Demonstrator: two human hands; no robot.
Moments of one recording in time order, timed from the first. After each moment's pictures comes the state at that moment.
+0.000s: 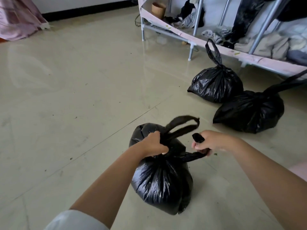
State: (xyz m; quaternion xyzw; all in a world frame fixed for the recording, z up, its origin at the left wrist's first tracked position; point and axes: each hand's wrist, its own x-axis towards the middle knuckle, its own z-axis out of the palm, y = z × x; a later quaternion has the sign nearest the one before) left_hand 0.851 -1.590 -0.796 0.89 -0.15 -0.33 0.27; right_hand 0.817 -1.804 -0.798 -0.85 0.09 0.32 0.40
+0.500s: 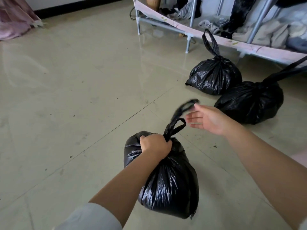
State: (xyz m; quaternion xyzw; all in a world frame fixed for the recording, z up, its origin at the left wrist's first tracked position) left_hand 0.829 -1.619 -0.823 0.98 -0.13 -0.15 0.06; right_hand 0.830 -1.799 -0.775 -0.62 0.17 0.15 0.75
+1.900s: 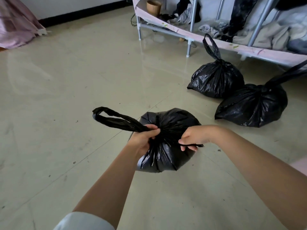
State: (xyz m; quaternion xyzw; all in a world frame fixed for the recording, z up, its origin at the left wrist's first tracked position) left_hand 0.860 -1.577 -0.809 0.56 0.09 -0.26 0.78; right_hand 0.831 -1.759 -0.769 -0.89 -0.06 0.39 0.22
